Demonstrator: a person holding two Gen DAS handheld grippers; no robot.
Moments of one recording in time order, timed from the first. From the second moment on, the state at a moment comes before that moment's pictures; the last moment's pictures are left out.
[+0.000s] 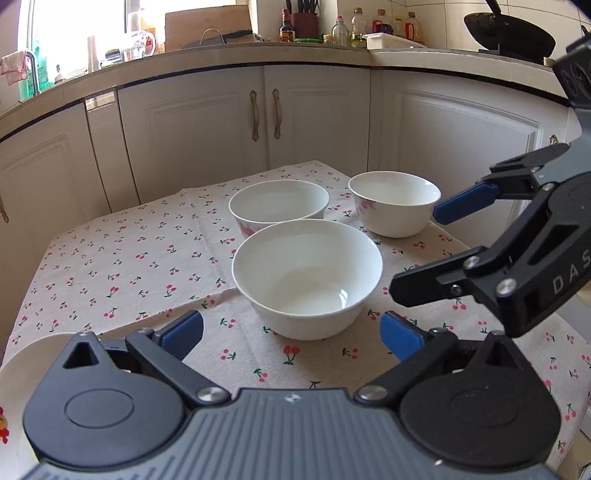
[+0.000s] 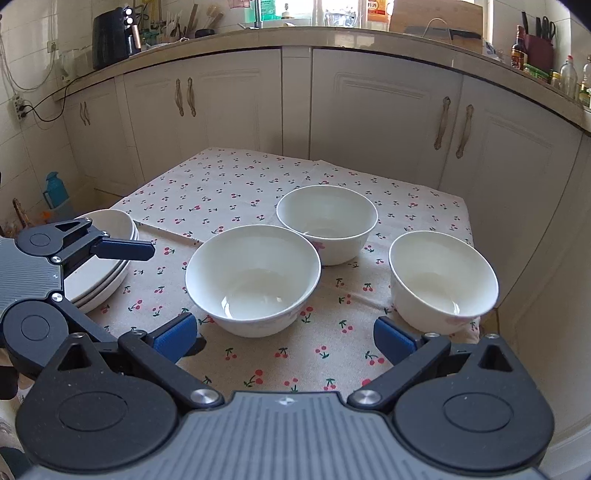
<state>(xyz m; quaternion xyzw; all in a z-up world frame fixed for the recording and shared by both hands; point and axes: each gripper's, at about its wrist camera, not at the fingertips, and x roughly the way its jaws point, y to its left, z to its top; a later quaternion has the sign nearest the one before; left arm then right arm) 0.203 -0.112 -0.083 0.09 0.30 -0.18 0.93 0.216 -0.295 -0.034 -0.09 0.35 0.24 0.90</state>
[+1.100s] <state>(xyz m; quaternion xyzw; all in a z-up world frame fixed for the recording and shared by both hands) 0.233 -0.118 -0.102 0.05 0.31 -0.21 0.93 0.305 -0.265 -0.059 -0.07 0.40 0.32 0.86</state>
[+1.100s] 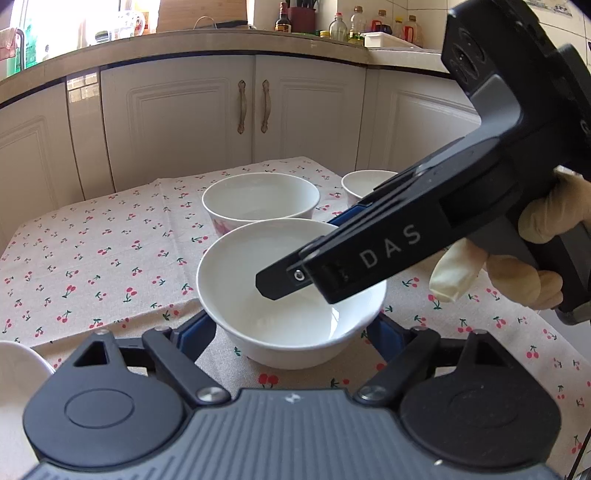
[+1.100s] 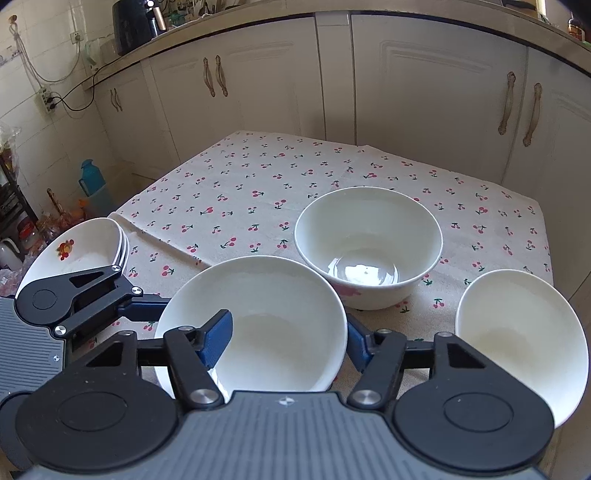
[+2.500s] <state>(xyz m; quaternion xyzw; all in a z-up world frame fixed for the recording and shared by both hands) 0.145 -0.096 -0.086 0.11 0.34 -0.30 0.89 0.182 -0.253 -0.044 -0.06 0.42 0.28 0.86</state>
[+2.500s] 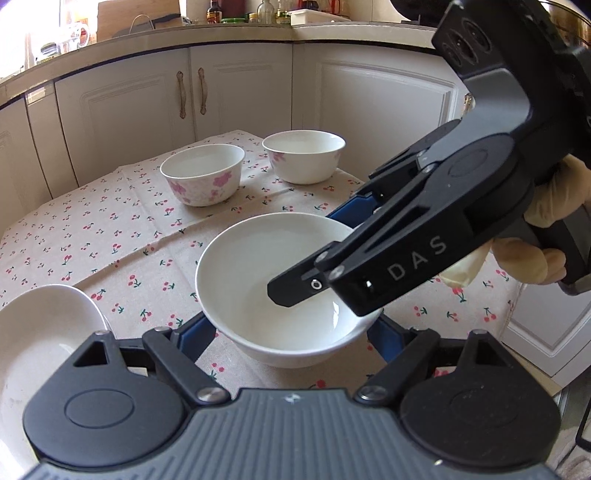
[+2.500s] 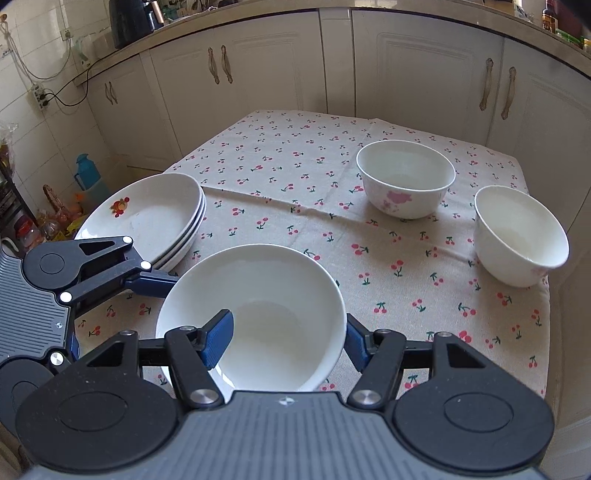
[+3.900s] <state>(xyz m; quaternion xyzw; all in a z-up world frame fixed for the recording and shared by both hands) 0.127 -0.090 -0.084 0.10 0.34 -0.35 0.87 0.146 -0.266 -0.041 -0.03 0.40 0.24 0.89</state>
